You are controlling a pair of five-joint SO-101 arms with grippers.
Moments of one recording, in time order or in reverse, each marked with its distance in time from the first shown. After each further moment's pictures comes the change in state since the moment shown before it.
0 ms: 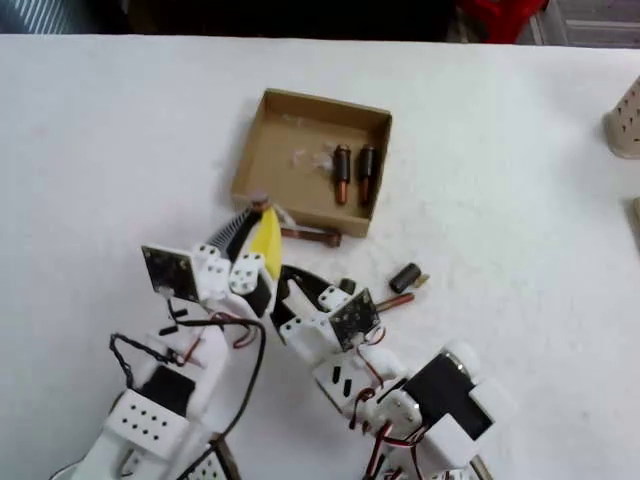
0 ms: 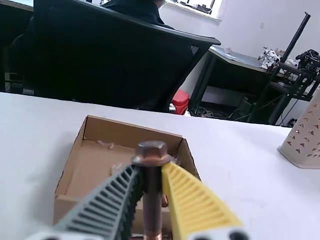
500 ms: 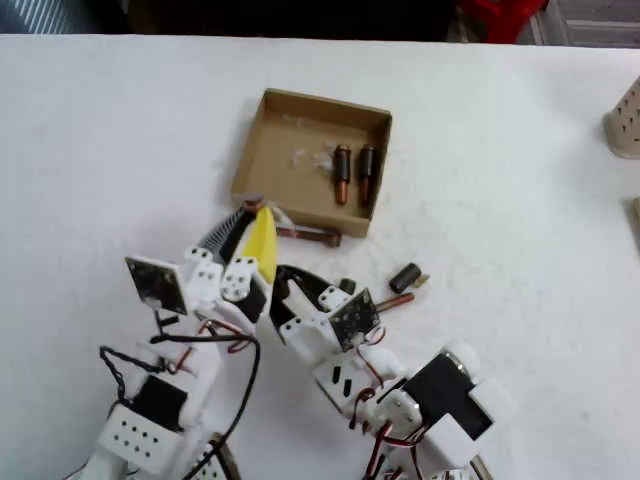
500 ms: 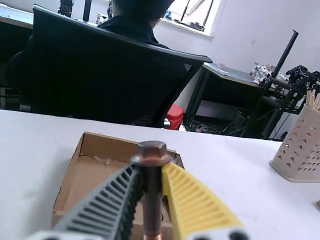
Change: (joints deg) left arm 0.1 -14.7 -0.1 11.0 -0.4; right arm 0.0 0.0 0.0 0.0 0.0
